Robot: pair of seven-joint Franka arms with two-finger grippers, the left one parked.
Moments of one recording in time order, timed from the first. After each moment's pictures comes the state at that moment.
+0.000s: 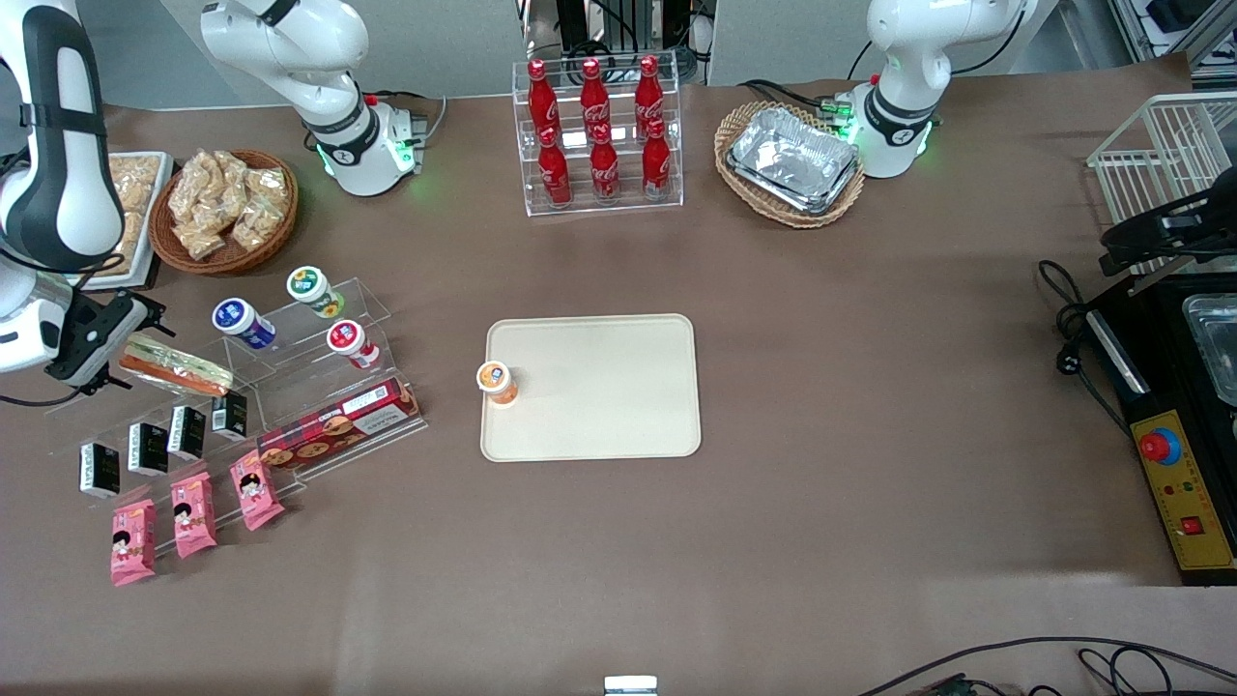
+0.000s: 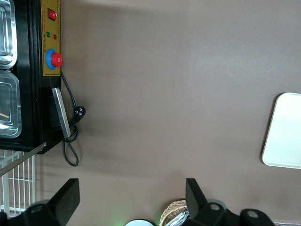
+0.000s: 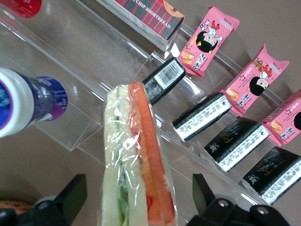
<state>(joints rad) -0.09 0.01 -0.28 -2.18 0.03 2.20 -1.44</state>
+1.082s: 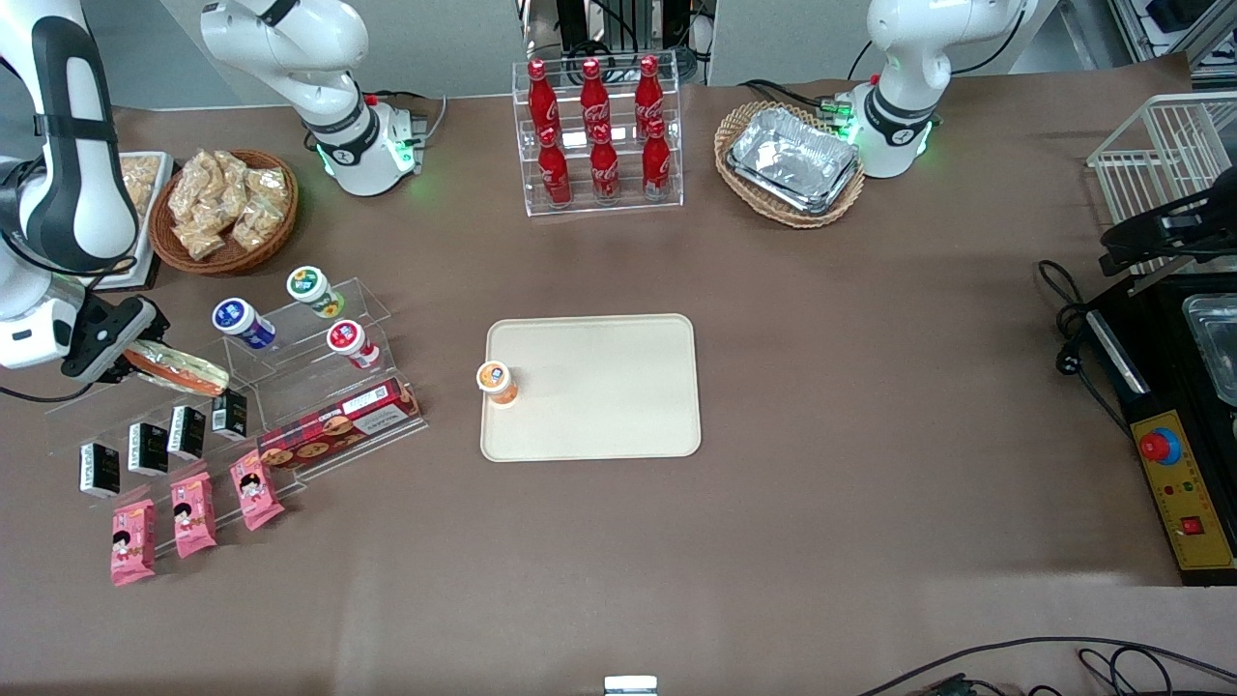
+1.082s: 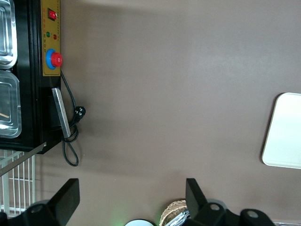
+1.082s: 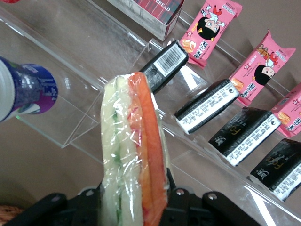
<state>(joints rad) -0.10 0.02 -0.30 -2.24 0.03 2.28 -1.45</state>
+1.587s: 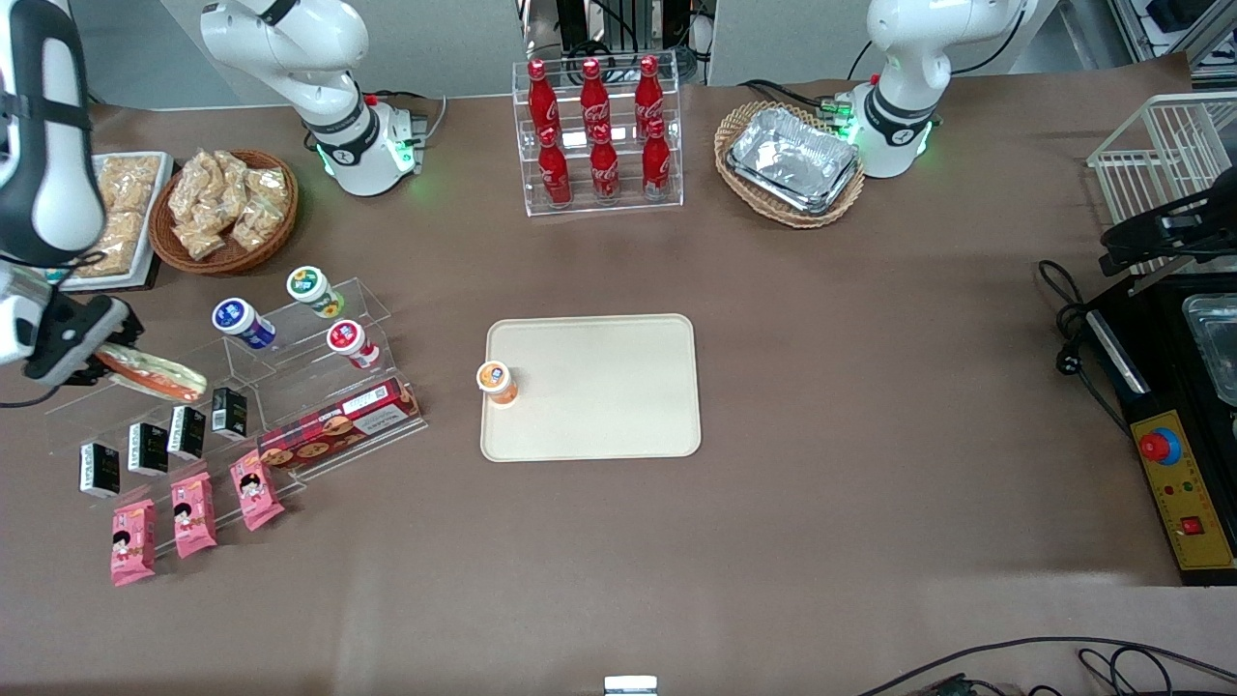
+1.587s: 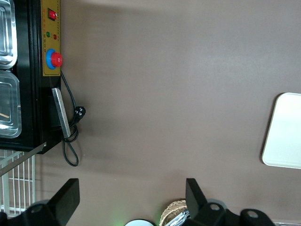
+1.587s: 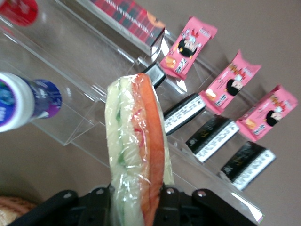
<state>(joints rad) -0.08 0.00 -0.29 -2.10 0.03 2.14 -1.45</state>
